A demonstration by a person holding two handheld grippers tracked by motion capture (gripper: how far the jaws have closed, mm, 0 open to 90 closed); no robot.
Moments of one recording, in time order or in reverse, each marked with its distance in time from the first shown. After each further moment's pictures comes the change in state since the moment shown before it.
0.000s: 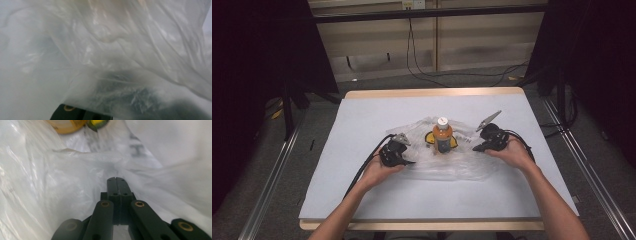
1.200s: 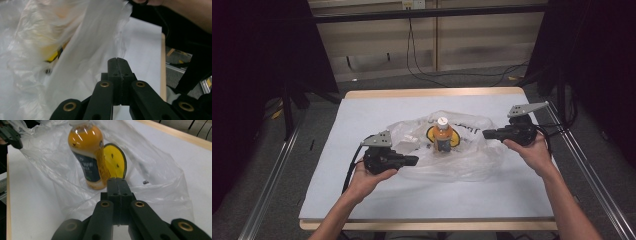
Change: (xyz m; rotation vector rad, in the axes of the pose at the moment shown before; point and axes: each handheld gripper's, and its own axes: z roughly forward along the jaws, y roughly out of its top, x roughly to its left) left arm -0.059 0.007 -0.082 -0.400 -0.159 0.048; right arm 0.020 -0.011 -0.094 -0.463 0.040 0.044
